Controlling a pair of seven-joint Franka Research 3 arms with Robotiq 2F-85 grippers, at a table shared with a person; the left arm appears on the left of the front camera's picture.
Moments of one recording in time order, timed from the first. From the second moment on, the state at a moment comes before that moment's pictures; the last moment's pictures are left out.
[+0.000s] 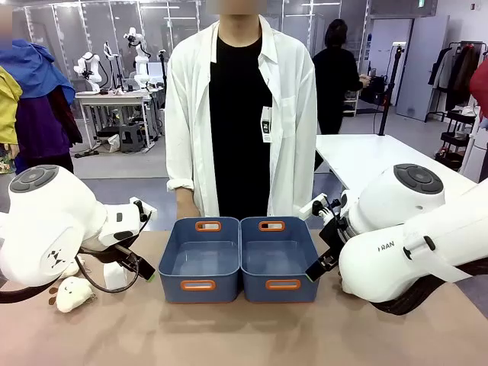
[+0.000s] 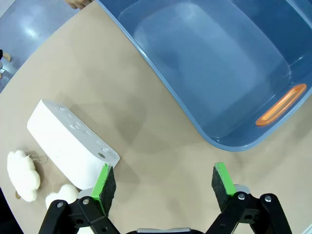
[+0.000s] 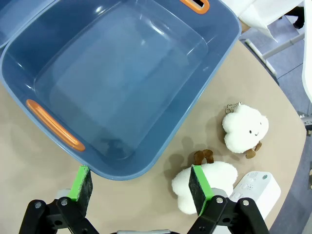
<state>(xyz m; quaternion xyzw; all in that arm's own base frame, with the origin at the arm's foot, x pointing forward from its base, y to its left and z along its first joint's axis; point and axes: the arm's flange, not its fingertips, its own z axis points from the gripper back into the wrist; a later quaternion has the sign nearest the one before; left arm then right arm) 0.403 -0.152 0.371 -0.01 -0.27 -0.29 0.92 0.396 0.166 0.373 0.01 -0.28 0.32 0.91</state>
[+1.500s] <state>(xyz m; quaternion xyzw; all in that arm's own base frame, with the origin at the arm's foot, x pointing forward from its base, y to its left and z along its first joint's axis) 0.259 0.281 0.393 -0.69 -0.35 0.10 0.62 0.280 -0.258 0.449 0.60 -0.25 -0.10 0.75</state>
